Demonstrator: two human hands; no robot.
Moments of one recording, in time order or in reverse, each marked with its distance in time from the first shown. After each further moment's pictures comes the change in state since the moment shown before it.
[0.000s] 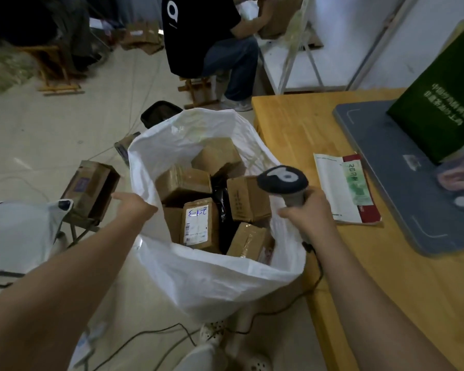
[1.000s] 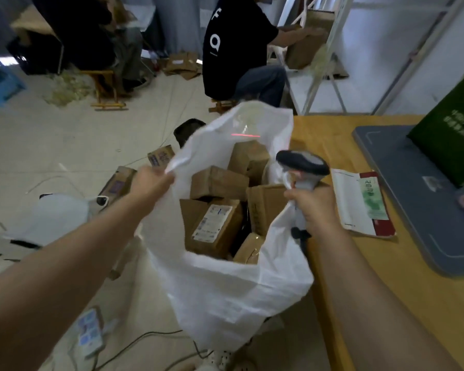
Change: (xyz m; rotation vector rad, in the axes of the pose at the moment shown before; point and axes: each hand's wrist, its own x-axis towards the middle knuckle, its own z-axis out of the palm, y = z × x) left_hand -0.080 -0.006 -0.066 -0.204 0.102 0.493; right_hand -0.034 -0.046 -0.005 0.455 0.028 0.049
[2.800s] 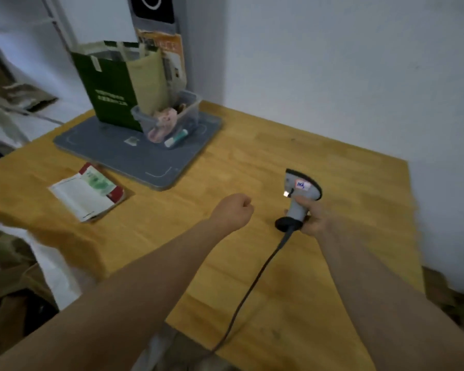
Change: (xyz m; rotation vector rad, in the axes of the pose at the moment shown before) left_hand -0.485 0.171 0.348 0.533 -1.197 1.007; right_hand -0.231 0.297 -0.441 1.210 0.670 0.405
